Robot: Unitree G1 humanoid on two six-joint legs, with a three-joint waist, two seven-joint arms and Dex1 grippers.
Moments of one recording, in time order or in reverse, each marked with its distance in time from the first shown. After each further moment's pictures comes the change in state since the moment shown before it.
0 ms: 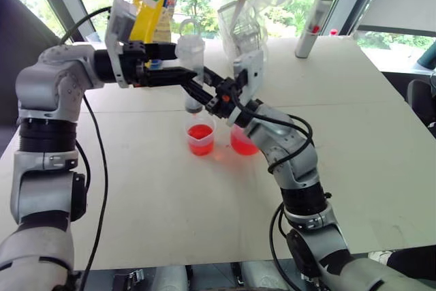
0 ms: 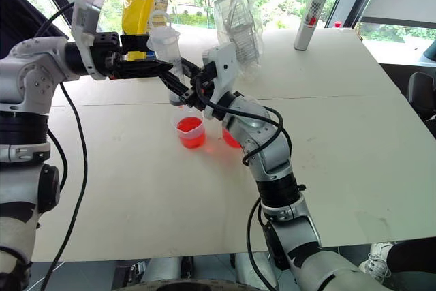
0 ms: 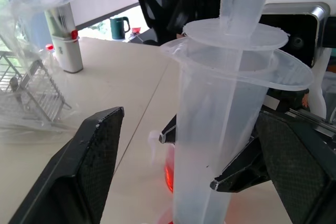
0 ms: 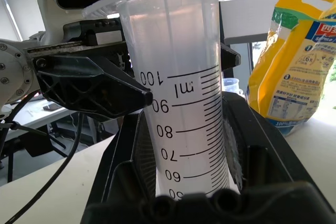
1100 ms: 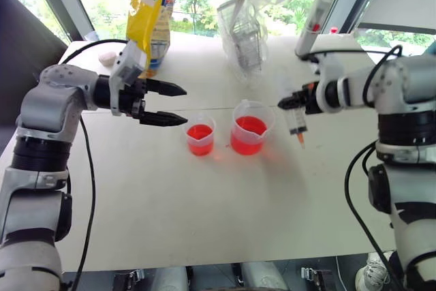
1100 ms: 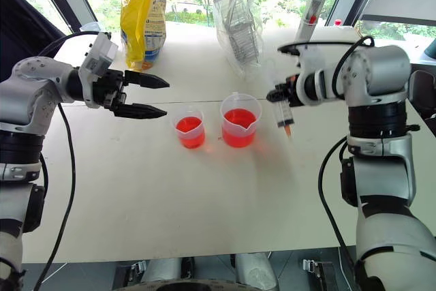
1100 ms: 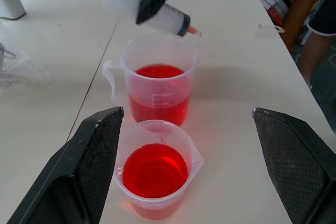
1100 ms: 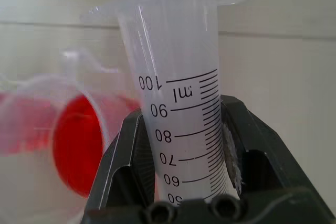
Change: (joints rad) left arm 0.145 0.069 -0.096 -0.090 0.065 -0.134 -0.163; right arm -0.375 -0.629 -0.127 0.364 0.196 1.162 -0.109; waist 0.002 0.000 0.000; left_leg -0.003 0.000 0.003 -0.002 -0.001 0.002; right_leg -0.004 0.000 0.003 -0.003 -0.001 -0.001
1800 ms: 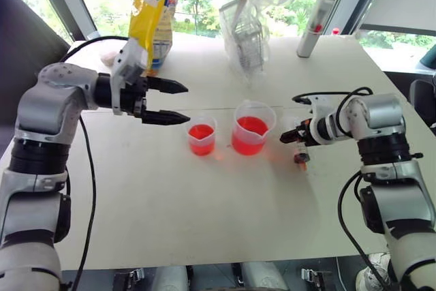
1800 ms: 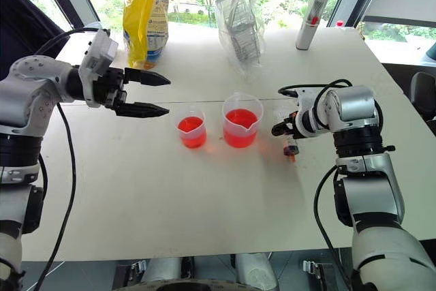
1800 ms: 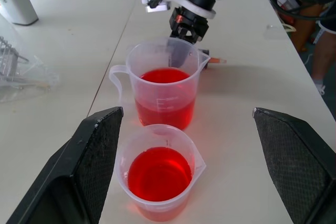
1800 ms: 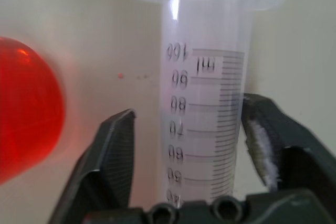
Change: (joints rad) left arm 0.014 0.008 0.018 -0.072 -0.024 0.051 0.056; right arm 0.130 0.042 0.042 0.128 -0.128 -0.072 0.011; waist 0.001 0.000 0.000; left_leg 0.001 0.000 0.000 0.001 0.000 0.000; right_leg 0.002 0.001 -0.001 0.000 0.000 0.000
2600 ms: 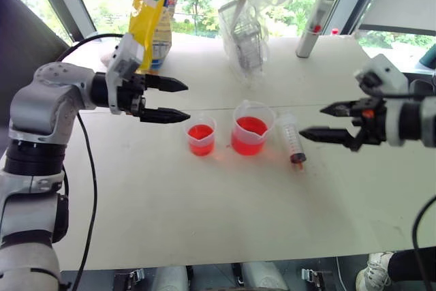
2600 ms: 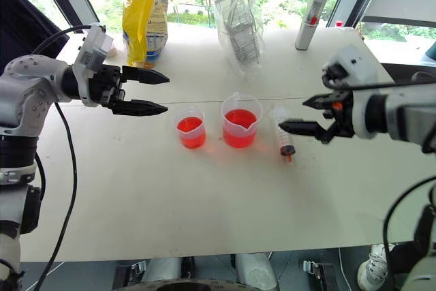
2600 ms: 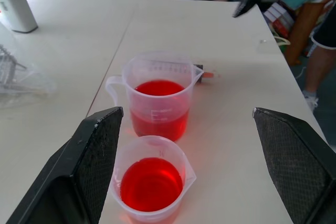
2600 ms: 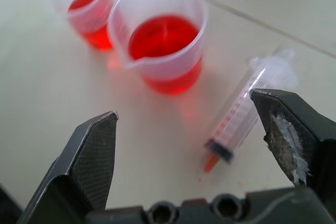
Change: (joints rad) left arm 0.010 0.013 0.029 -0.034 -0.048 0.047 0.021; right arm 0.363 -0.538 -0.395 -0.960 0.433 0.019 0.430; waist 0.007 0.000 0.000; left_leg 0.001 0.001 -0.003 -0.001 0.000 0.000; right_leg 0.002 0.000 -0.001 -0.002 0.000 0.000
